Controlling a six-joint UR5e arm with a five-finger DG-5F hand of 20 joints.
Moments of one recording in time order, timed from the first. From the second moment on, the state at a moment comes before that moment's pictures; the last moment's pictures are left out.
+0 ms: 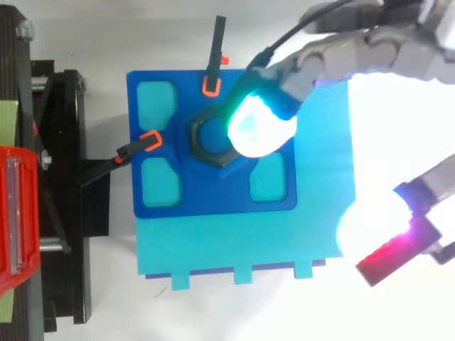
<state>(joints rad) 0.11 -1.93 -1.40 -3.04 -1.34 -0.72</state>
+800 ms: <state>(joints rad) 0.15 -2.11 -1.24 -3.02 -1.31 -0.76</state>
